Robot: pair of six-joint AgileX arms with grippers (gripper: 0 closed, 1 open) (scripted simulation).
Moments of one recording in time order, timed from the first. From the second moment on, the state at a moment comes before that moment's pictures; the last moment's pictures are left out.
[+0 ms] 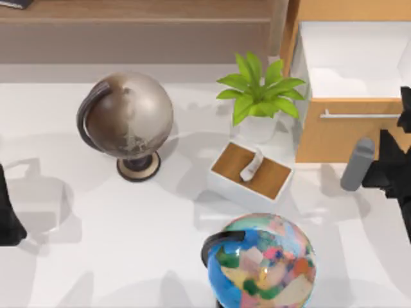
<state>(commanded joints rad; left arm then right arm) 0.00 0.00 0.00 0.00 0.00 0.00 0.31 1.99 0.31 1.68 0.34 -1.56</state>
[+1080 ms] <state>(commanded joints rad) 0.00 0.00 0.00 0.00 0.00 0.00 0.31 1.99 0.31 1.68 0.34 -1.56</state>
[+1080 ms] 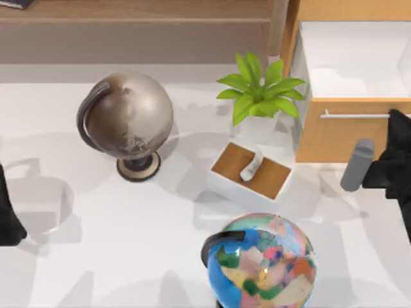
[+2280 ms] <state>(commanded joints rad) 0.00 0.00 0.00 0.00 0.00 0.00 0.23 2.10 0.61 1.47 0.27 -1.55</state>
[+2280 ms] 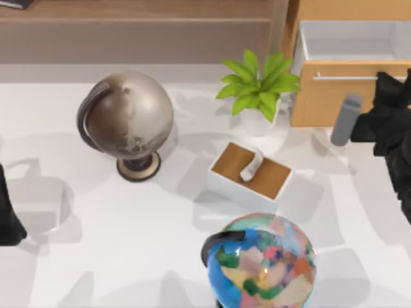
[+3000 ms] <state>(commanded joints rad) 0.00 0.00 0.00 0.00 0.00 0.00 0.20 2.17 0.82 1.35 0.23 -1.55</state>
